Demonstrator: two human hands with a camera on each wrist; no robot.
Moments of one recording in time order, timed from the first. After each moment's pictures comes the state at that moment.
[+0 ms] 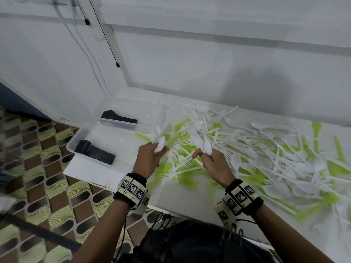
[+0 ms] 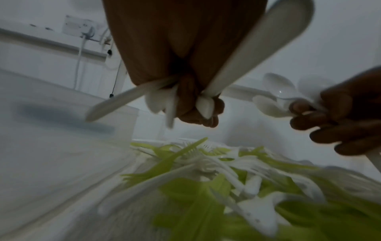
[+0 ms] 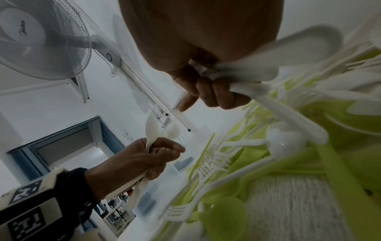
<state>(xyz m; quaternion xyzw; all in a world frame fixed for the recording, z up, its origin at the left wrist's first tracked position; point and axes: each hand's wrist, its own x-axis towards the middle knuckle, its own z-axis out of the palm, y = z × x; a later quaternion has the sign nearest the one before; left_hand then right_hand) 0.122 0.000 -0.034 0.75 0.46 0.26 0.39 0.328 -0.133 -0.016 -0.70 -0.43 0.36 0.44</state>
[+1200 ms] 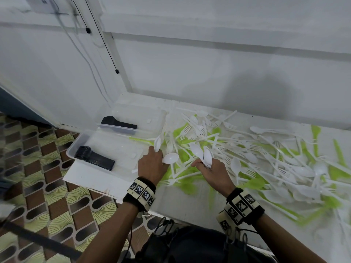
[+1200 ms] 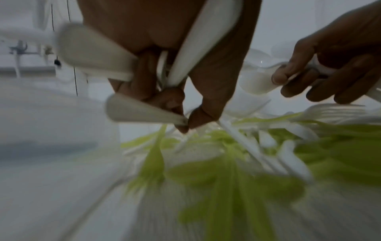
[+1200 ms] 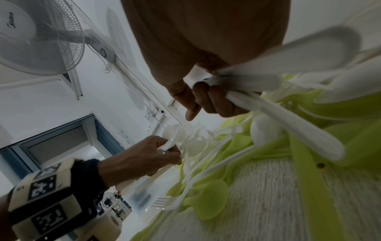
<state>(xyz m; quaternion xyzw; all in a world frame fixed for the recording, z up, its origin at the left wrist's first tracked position) 0.140 -0.009 -0.037 0.84 0.54 -0.03 0.09 0.325 -0.141 -0.031 -0.72 -0.41 0.35 0.44</state>
